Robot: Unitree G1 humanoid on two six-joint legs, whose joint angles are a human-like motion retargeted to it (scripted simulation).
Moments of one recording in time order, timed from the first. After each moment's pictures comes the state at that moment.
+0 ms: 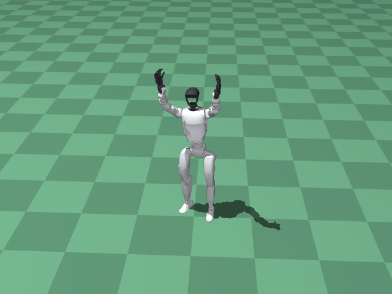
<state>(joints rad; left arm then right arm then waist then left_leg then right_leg) -1.90 0.85 -0.15 1.05 -0.38 -0.35 0.23 -2.13 -0.79 0.60 1.09 0.53 -0.49 -0.38 0.16 0.03 -0.36 -0.22 0.01 0.20 -0.01 -0.04 -0.05 -0.21 -0.12 -0.31 0.04 0.08 0.08</state>
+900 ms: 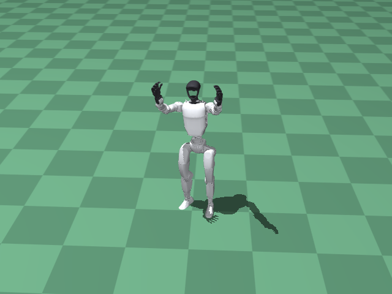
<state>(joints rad) -1.50 0.78 -0.01 1.04 -0.03 -0.35 0.21 -1.56 -0.69 0.38 0.97 0.25 -0.52 -0.38 0.15 0.03 -0.37 -0.17 0.00 0.21 -0.01 -0.04 -0.04 -0.17 -0.12 -0.30 0.04 0.08 0.07</state>
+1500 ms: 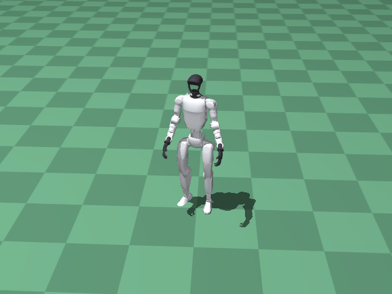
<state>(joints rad) -0.10 0.20 0.57 1.04 0.19 -0.16 -0.25 -0.10 -0.16 -0.05 1.15 -0.30 -0.42 -0.02 0.00 -0.02 -0.16 -0.06 -0.01 0.20 -0.01 -0.03 -0.03 -0.06 -0.12 -0.32 0.04 0.09 0.06</state>
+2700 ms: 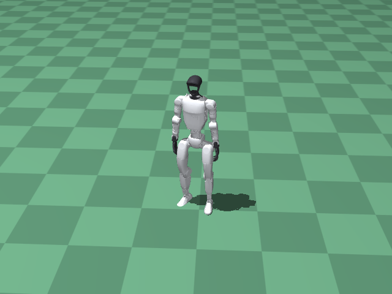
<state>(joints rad) 0.06 0.07 0.29 1.65 -0.02 -0.16 0.04 -0.01 -0.15 -0.05 1.69 -0.10 -0.12 0.09 0.04 -0.03 -0.09 -0.03 0.00 0.24 -0.01 -0.04 -0.04 -0.05 -0.13 -0.28 0.04 0.09 0.06</state>
